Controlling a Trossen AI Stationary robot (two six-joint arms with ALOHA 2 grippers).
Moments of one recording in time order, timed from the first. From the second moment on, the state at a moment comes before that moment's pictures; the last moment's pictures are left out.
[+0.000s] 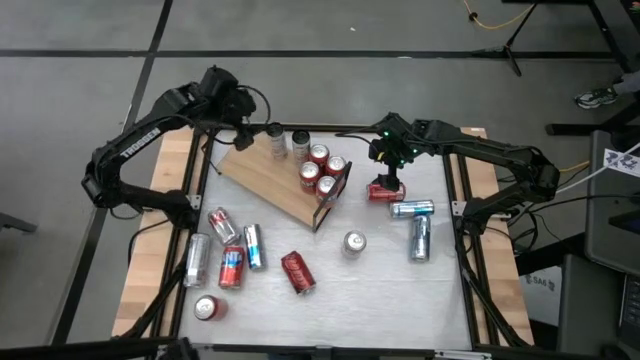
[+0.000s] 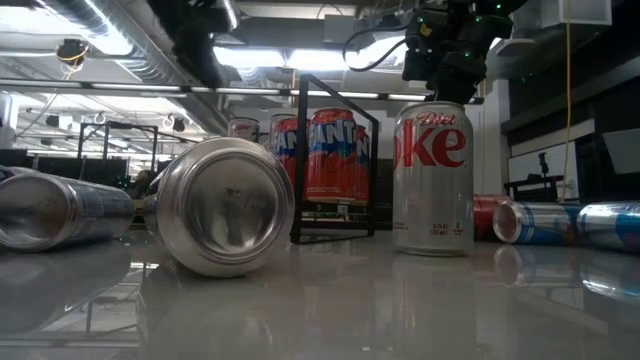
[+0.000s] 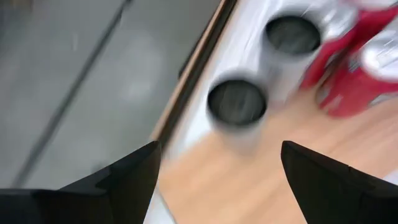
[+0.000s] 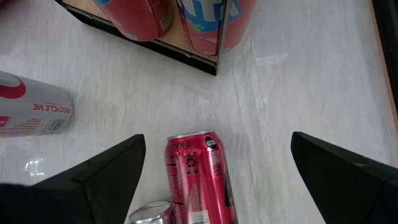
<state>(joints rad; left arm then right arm) 0.78 1.24 1.36 -0.99 0.02 0.34 -0.46 1.43 1.19 -0.86 -0.22 -0.31</state>
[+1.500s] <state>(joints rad) 0.78 1.33 0.96 -0.47 -0.15 0.03 -0.46 1.43 1.19 -0.85 -0.22 -0.32</state>
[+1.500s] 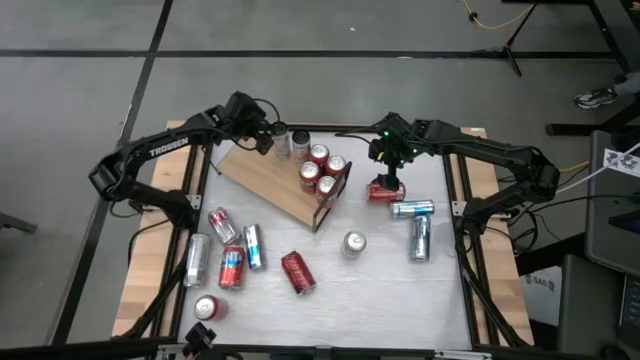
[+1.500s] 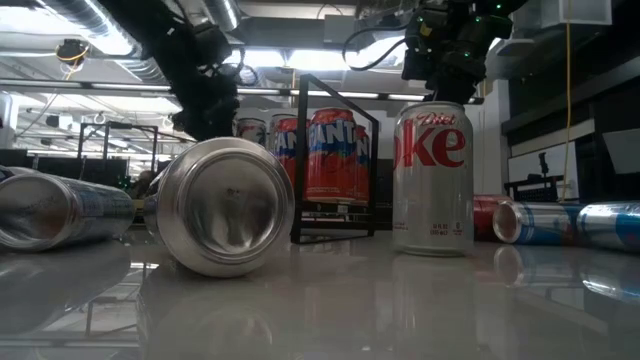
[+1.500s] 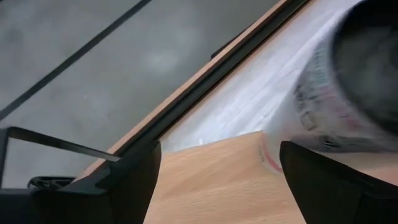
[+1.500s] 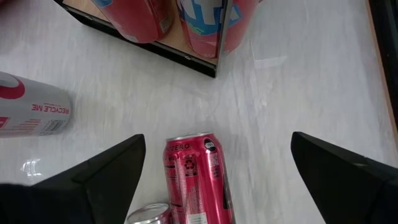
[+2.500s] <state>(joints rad) 0.79 1.28 0.96 -0.46 -0.12 0.05 -0.47 1.43 1.19 -0.85 -0.22 -0.32</state>
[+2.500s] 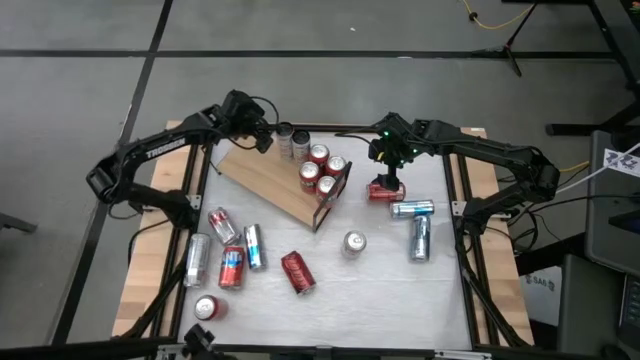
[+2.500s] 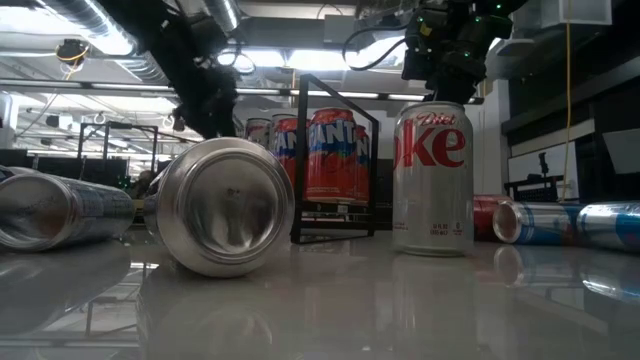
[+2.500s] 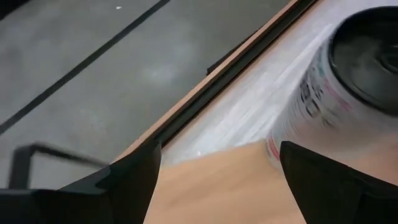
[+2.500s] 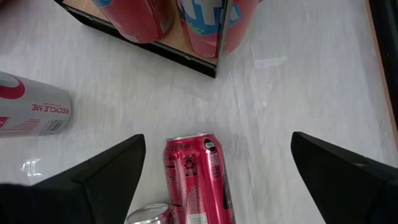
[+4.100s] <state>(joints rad) -0.27 1.05 0.96 -1.26 0.25 -1.83 -0.46 1.43 1.19 -0.83 -0.22 -0.32</state>
